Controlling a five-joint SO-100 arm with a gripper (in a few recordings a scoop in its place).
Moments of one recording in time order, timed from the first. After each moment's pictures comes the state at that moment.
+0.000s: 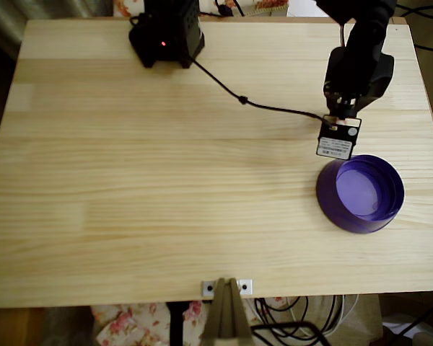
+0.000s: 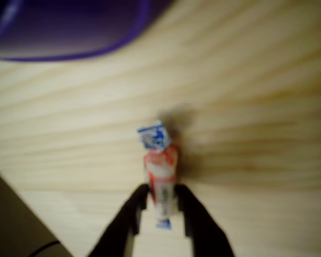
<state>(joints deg) -63.5 70.2 86.1 55.7 87.8</state>
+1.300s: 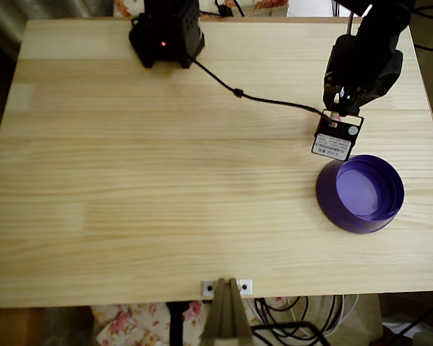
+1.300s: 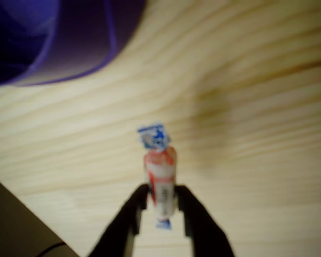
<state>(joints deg) -60.6 70.1 75.6 71.9 86.5</state>
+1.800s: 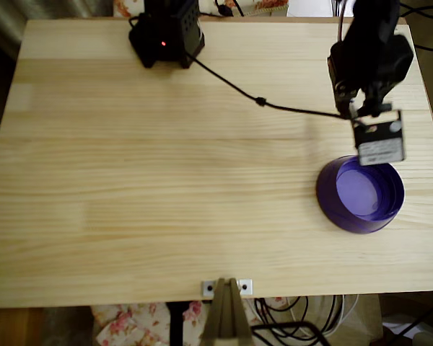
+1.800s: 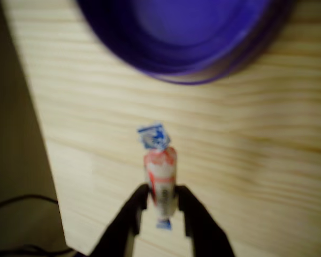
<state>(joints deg) -59.2 82.4 88.2 56.2 61.3</state>
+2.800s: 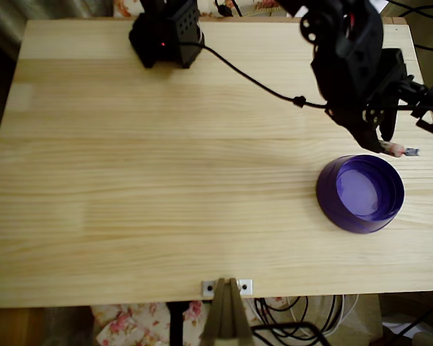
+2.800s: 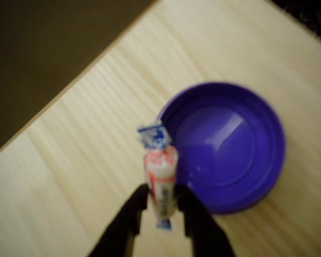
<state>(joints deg) -50.6 89.2 102.9 24.6 10.8</state>
